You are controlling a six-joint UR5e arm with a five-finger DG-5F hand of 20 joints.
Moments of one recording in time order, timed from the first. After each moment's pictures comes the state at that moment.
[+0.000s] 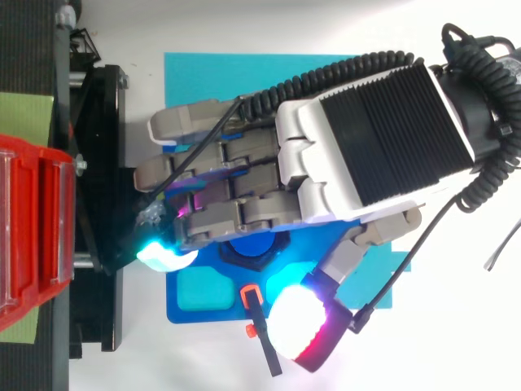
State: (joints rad) arm 0.03 -2.28 -1.18 -2.67 -1.98 -1.26
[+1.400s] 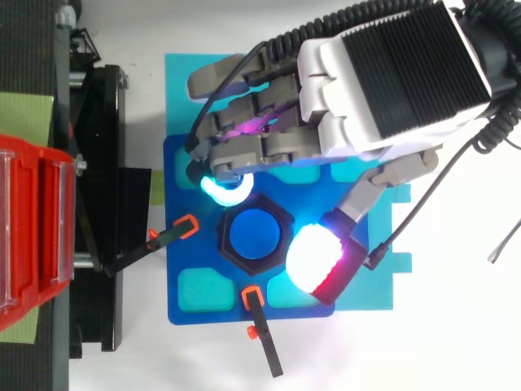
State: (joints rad) arm -0.04 -2.28 -1.18 -2.70 -2.03 -1.28
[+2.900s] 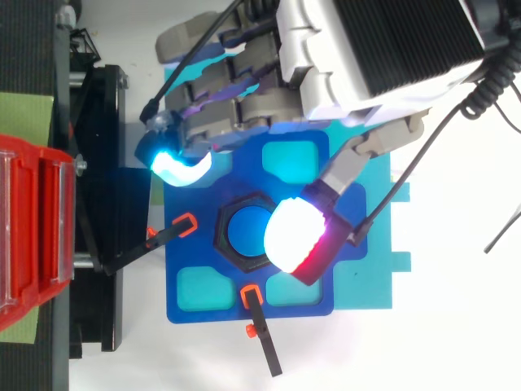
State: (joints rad) arm -0.05 -2.33 -1.10 -2.65 -2.05 -1.26
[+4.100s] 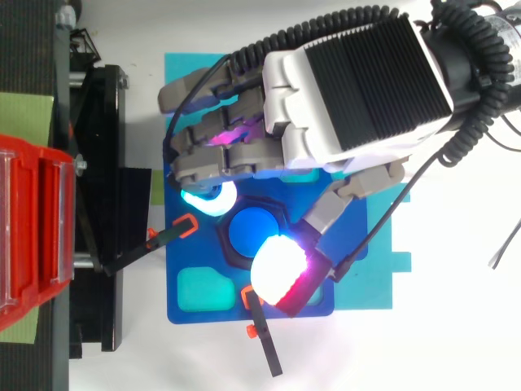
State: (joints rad) arm -0.01 -2.33 -1.11 -2.70 -1.99 -1.26
